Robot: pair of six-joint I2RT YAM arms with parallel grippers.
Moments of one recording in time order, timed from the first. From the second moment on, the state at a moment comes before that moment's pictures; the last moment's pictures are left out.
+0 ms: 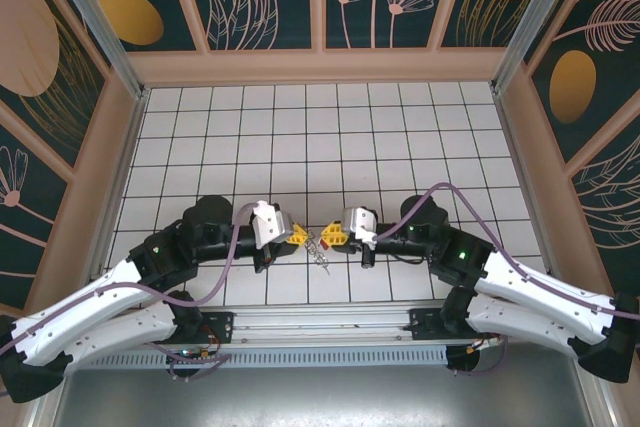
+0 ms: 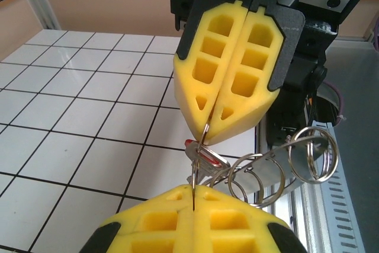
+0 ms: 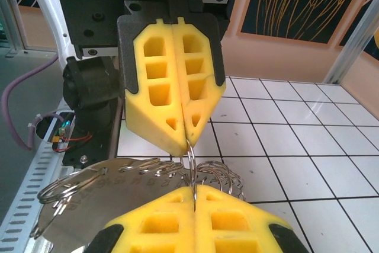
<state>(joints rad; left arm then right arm) -0.97 0.75 0.75 -0.35 0.38 0.15 1.04 0.78 0.65 -0.09 -0.39 -0.29</state>
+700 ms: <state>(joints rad) -0.97 0.75 0.75 -0.35 0.39 0.17 1.09 0.77 0.63 -0.02 -0.32 -0.29</state>
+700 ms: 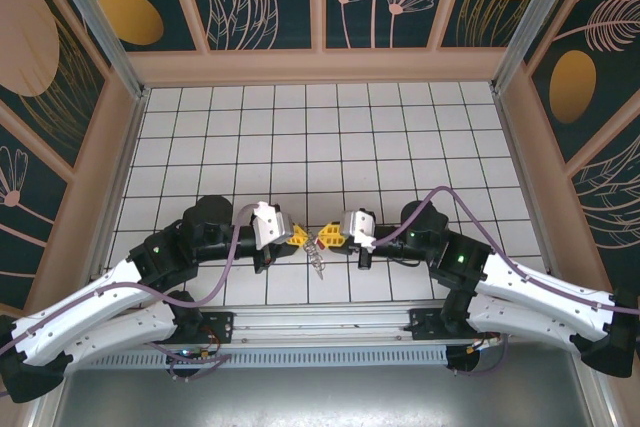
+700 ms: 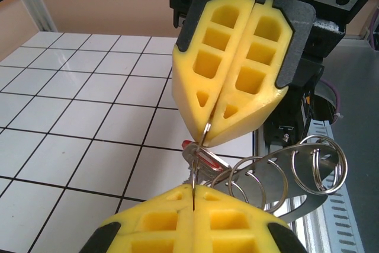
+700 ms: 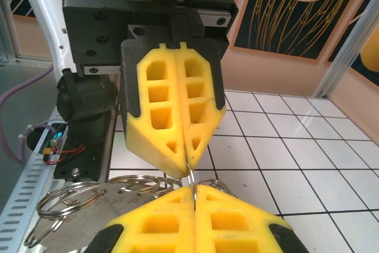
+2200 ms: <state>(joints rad) -0.97 0.76 0.75 -0.37 0.38 0.17 1.09 0.81 0.62 -0.02 -0.33 -0.29</state>
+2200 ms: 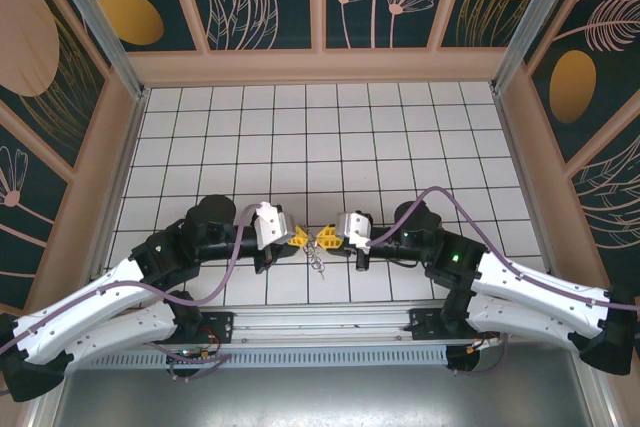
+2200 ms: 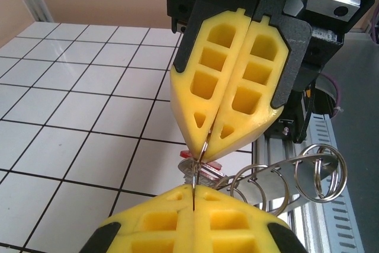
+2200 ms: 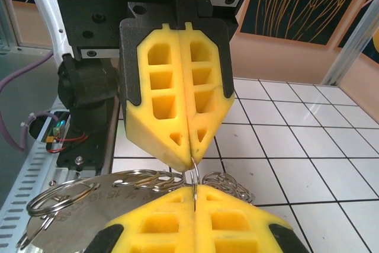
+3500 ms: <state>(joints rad) -0.96 0.77 0.75 -0.40 0.36 0.17 1.12 0.89 0.69 -0.07 -0.32 -0.35</state>
